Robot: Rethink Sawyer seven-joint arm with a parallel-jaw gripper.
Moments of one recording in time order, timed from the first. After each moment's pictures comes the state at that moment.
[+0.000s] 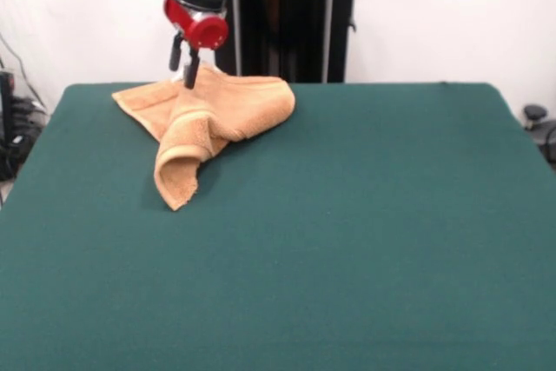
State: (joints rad) arm -0.34 -0.62 -0.30 2.13 -0.13 -0.11 2.39
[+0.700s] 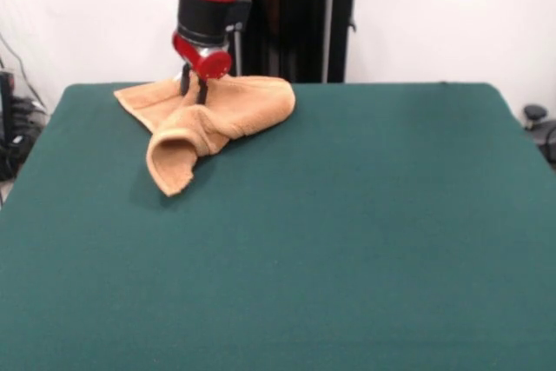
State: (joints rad) arm -0.45 -0.39 -0.27 2.11 -0.22 -0.31 2.39
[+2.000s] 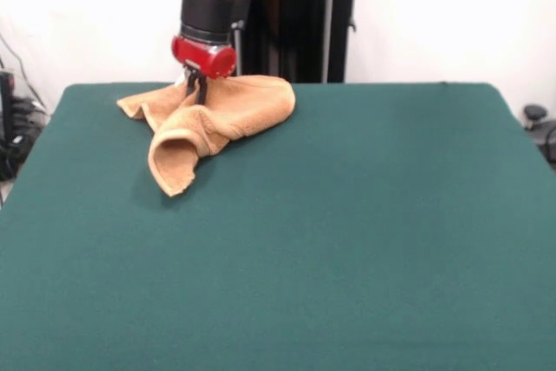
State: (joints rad) arm -0.45 -0.35 -0.29 2.08 -0.43 -0.46 2.39
